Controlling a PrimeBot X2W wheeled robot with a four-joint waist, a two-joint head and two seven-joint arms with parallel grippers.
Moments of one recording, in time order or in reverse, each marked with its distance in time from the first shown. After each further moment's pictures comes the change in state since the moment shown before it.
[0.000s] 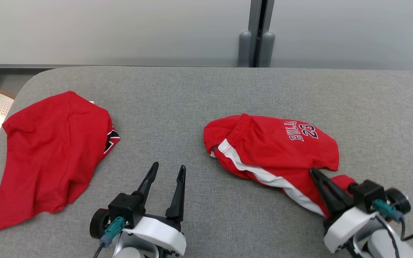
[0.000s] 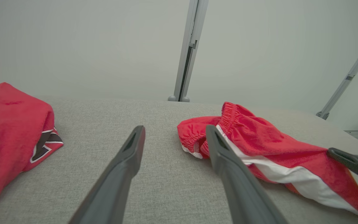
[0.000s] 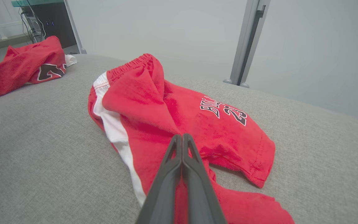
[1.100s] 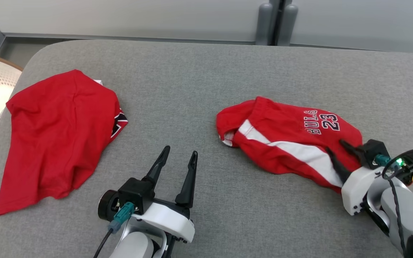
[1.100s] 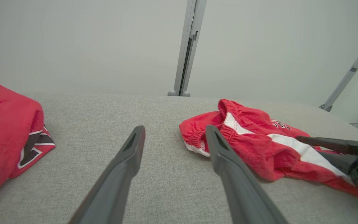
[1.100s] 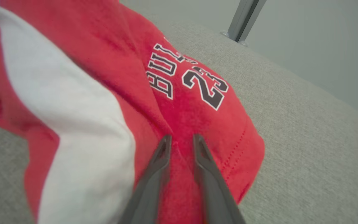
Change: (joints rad) left arm -0.081 0.000 -0.061 0.004 -0.007 0.002 0.000; right arm -0.387 -0.064 0.327 0.486 0.129 0.000 -0.005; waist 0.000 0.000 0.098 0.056
